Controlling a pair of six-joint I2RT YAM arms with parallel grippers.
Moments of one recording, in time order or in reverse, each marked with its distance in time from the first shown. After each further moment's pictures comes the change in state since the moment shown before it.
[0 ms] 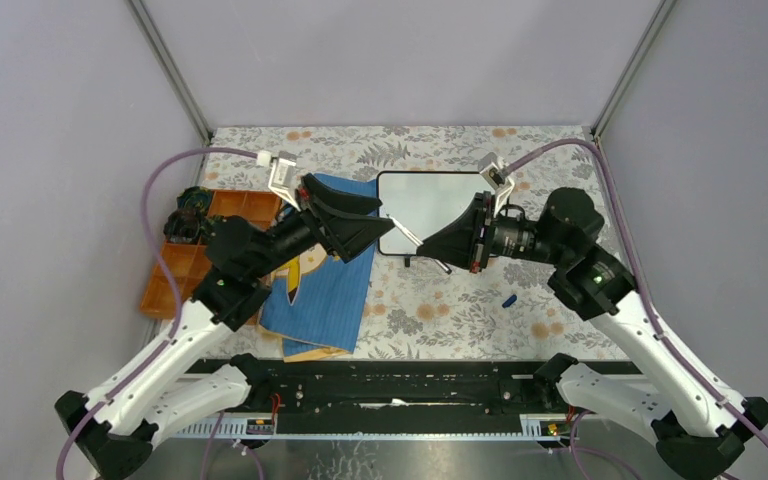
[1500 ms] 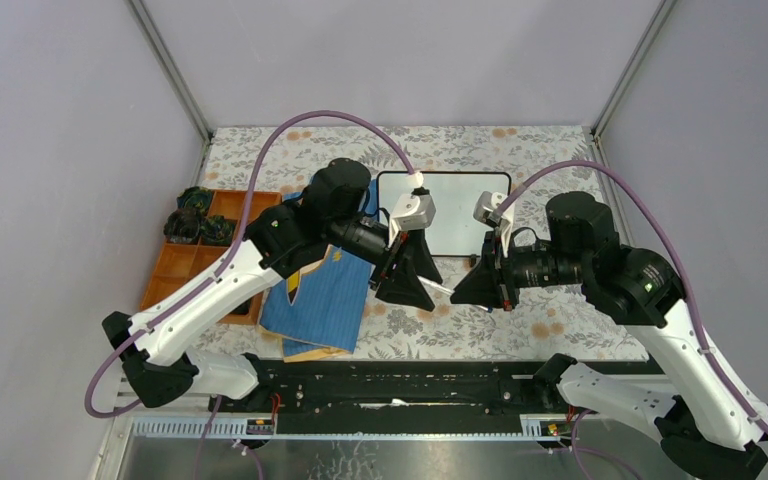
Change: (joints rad) left arm -0.211 0.449 0.651 -0.930 0.666 0.834; right arm 0.061 0.000 0.331 -0.871 0.016 -0.470
